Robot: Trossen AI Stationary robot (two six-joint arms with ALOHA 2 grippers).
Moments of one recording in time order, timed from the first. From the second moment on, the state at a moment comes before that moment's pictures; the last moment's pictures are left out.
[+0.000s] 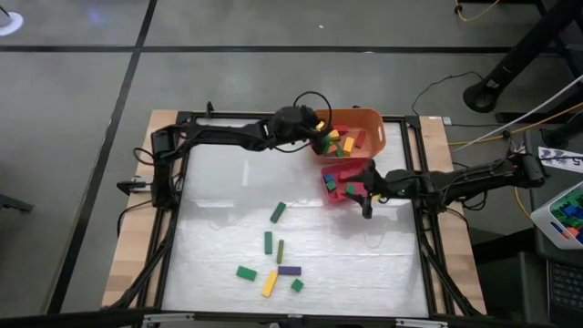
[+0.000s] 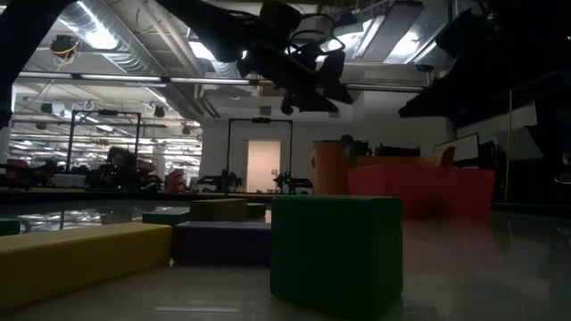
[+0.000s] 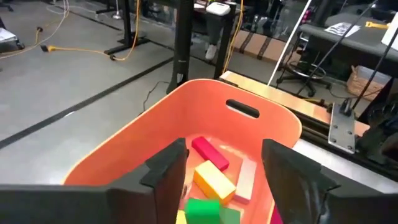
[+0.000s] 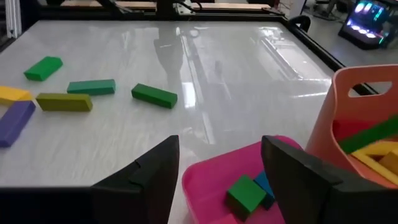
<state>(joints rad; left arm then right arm) 0.33 1.93 1.39 0.27 -0.16 -0.18 0.08 0.86 0.33 0.17 0.21 0.02</state>
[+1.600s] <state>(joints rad) -0.18 2.01 1.38 -0.78 -0.25 -0.95 0.08 0.79 0.33 0.09 -0.15 -0.07</state>
